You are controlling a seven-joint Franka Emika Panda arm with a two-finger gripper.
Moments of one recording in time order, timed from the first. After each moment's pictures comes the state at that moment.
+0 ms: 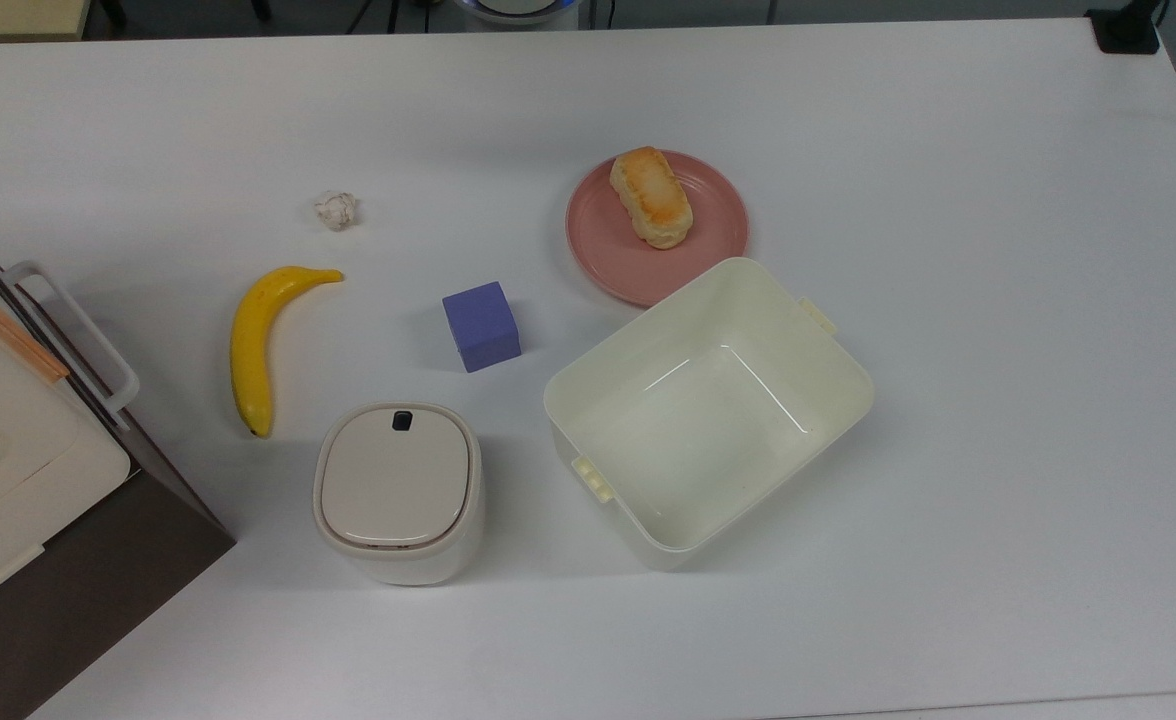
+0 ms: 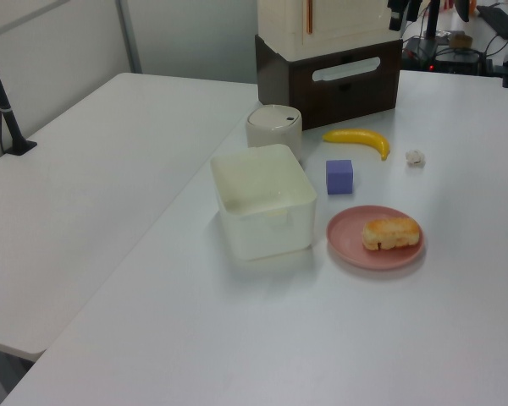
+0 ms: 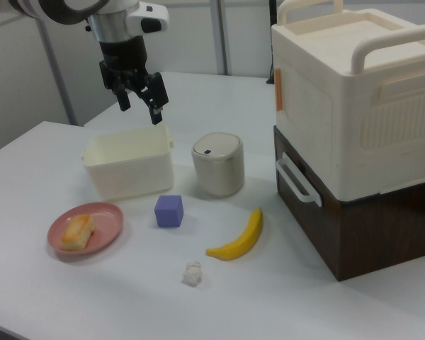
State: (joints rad) arm -0.26 -0.04 0.08 -1.55 0.07 1.60 0.00
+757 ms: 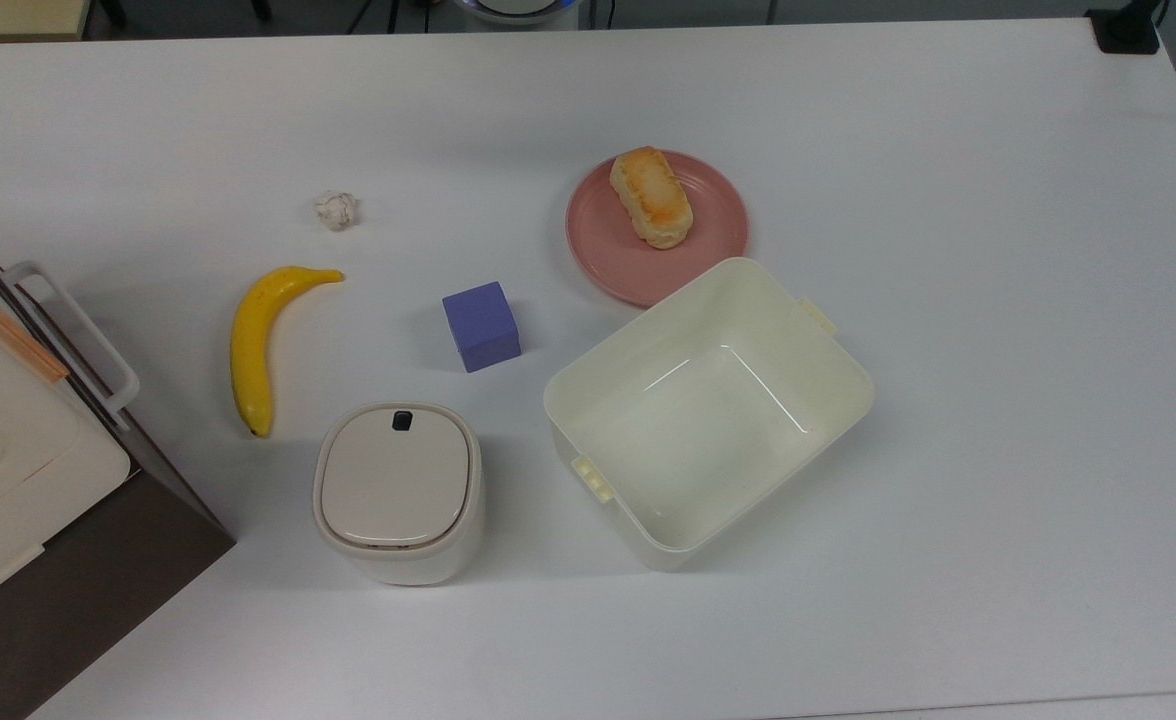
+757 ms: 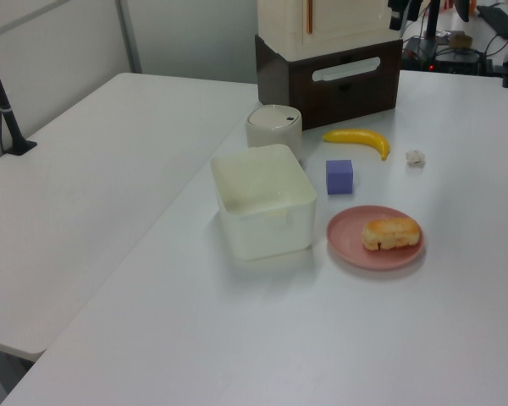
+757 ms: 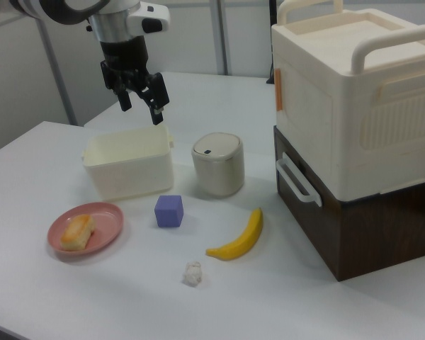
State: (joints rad) arm -0.26 -0.04 0.08 -1.55 0.07 1.60 0.01
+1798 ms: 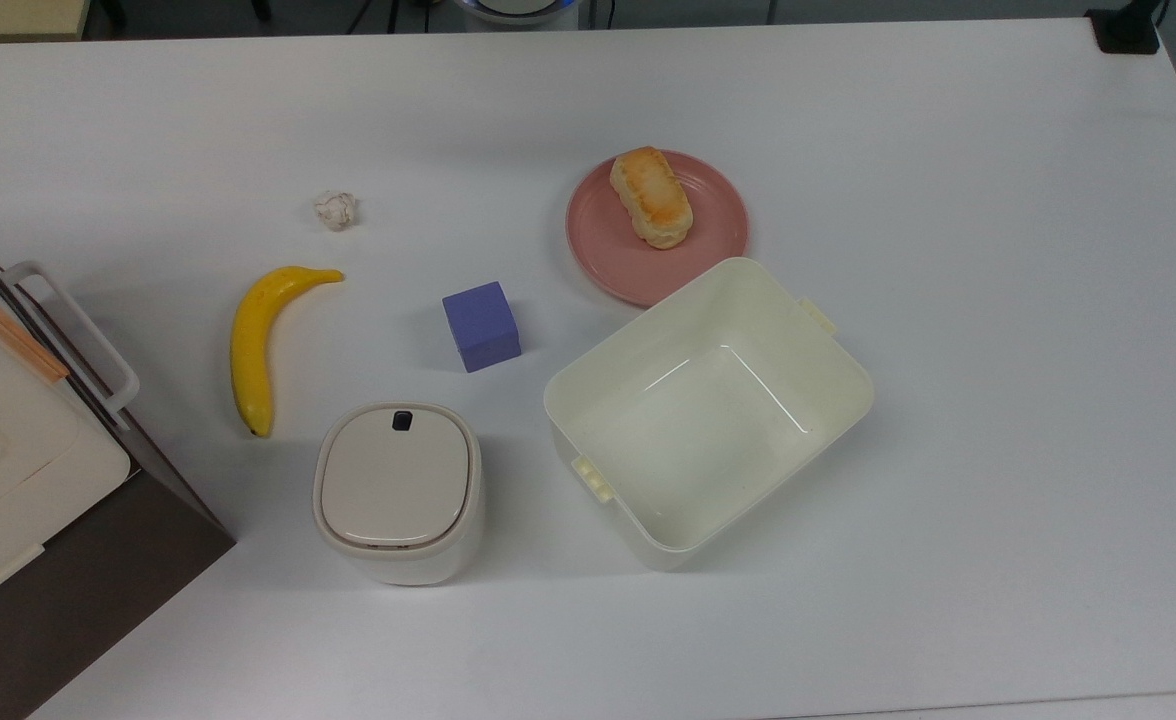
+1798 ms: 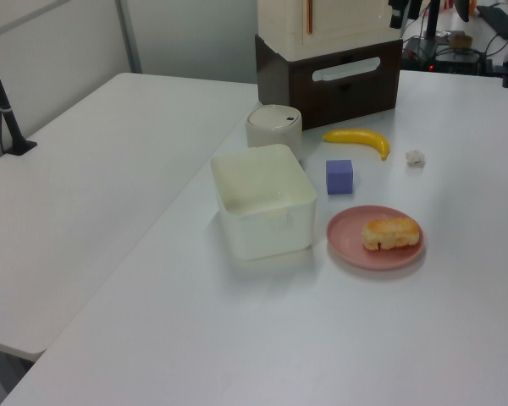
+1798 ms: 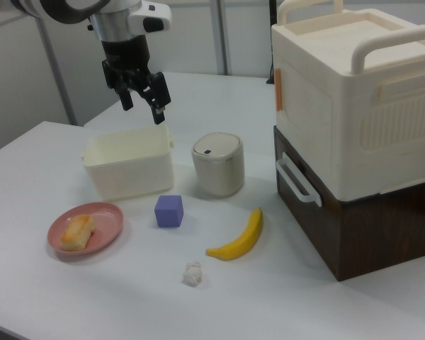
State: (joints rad) arm -0.26 -0.04 0.07 -1.54 0.07 1.60 0.01
